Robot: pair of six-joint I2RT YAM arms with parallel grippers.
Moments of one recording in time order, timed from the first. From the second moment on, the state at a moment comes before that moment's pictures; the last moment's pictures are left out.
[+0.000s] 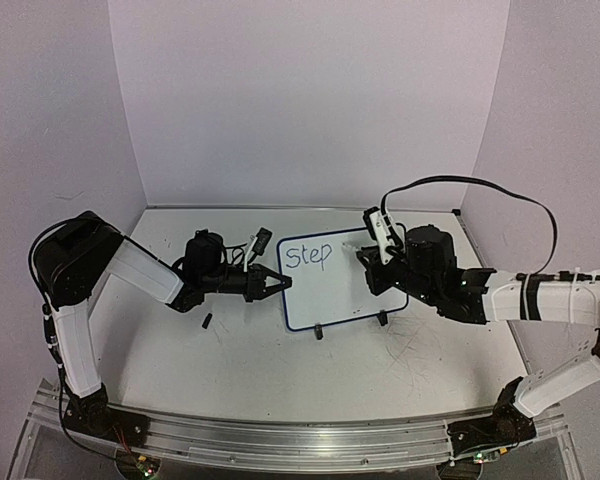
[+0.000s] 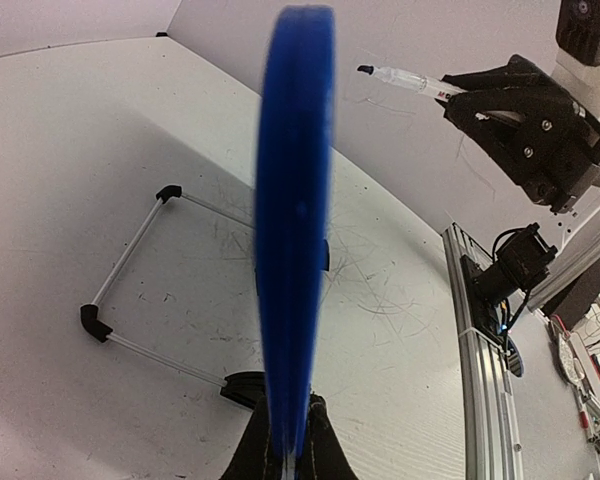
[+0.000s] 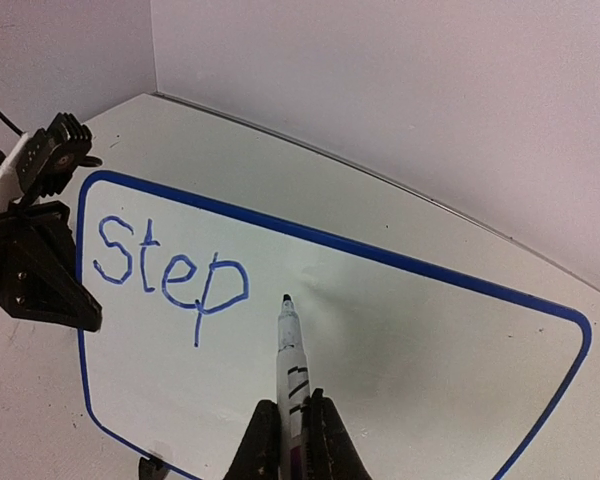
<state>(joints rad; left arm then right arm) -0.65 1.92 0.87 0.79 0.75 -0.35 0.82 1.36 0.79 0.23 0.27 -0.01</state>
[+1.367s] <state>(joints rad) -0.65 1.92 0.87 0.78 0.75 -0.35 0.83 1.36 0.81 0.25 0.29 0.00</state>
